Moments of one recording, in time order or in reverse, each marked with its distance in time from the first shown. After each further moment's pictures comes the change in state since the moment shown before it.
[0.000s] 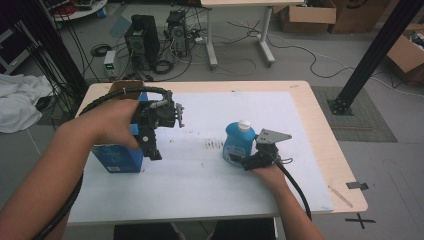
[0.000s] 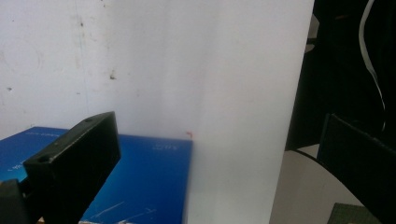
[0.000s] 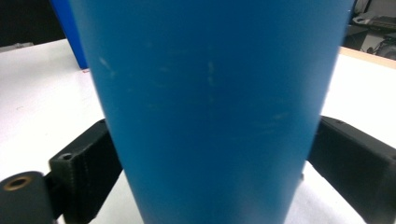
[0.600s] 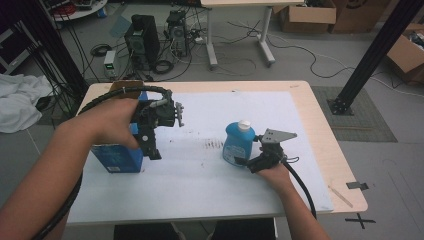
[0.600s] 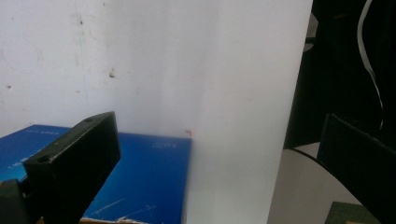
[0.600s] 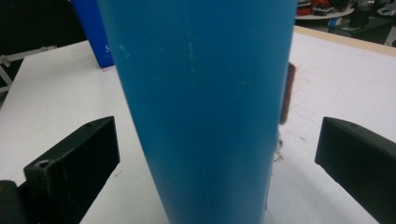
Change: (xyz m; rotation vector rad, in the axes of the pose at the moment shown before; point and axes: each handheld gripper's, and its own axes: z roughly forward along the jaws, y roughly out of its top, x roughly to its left) left arm 0.001 0.000 -0.002 0.007 -0.005 -0.004; right arm -0.007 -0.002 -0.012 0.006 0.072 0.032
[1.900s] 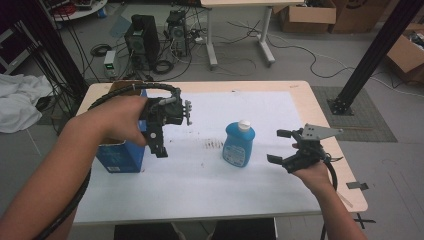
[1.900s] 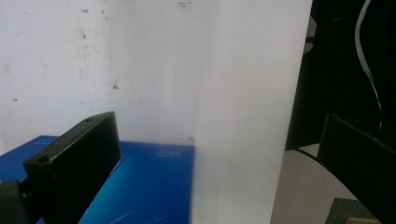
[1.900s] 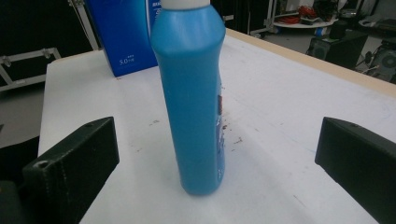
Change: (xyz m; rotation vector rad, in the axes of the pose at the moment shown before) left arm 0.002 0.017 -0.003 0.013 -0.002 0.025; right arm -0.001 0.029 -0.097 -0.011 -0.026 -0.024
